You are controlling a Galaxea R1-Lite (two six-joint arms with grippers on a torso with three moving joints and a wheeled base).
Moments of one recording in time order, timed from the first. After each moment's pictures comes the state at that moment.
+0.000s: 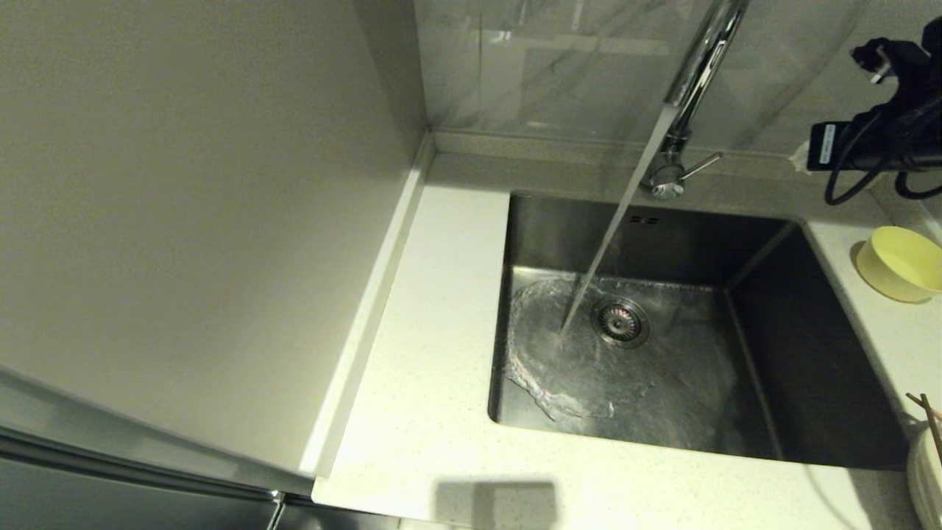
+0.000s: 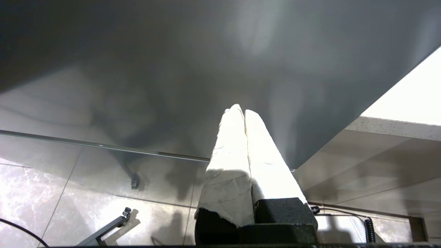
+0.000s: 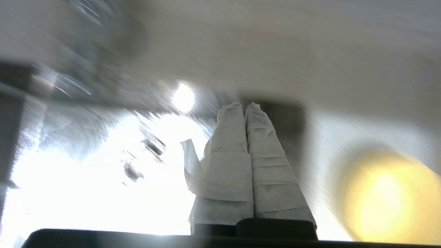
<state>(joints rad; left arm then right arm) 0.00 0.00 0.00 0.00 0.02 -0.02 -0.17 1.91 -1.96 0.33 0.04 -0.06</state>
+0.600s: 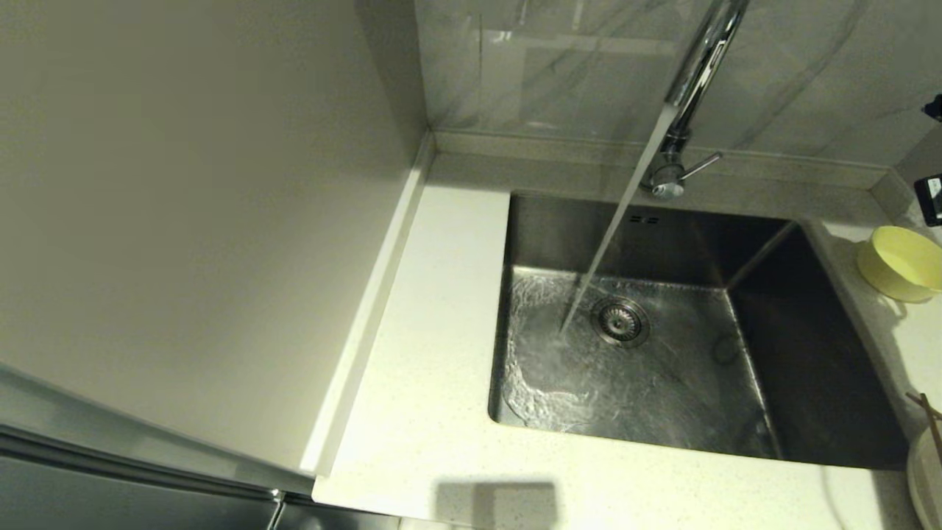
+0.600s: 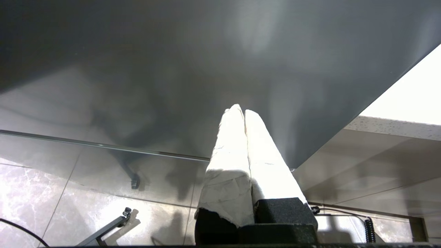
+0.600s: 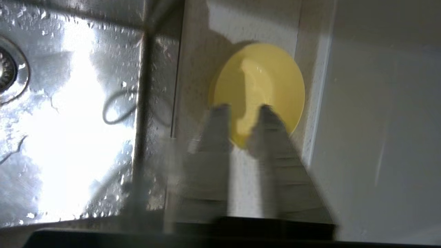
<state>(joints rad) 0.00 0.00 0.00 0.00 0.02 -0.02 -0.36 1.79 -1.82 0.51 -0.11 -0.36</state>
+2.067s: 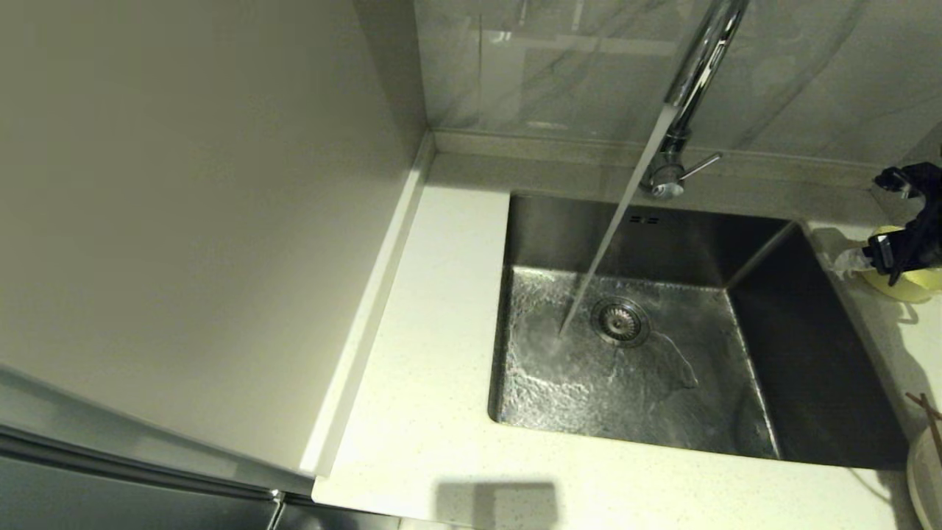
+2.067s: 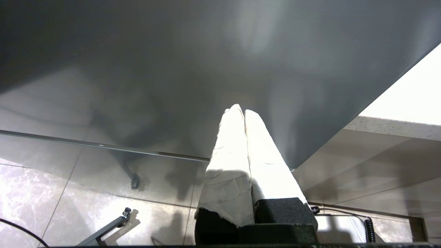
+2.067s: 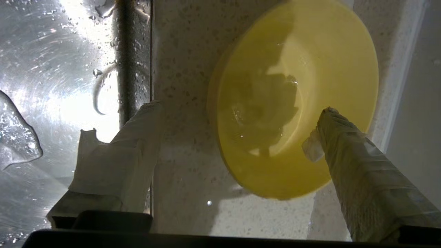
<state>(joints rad) 0.00 0.00 0.00 0.00 0.02 -0.02 -0.41 2.01 -1.78 0.38 -0.11 -0.32</state>
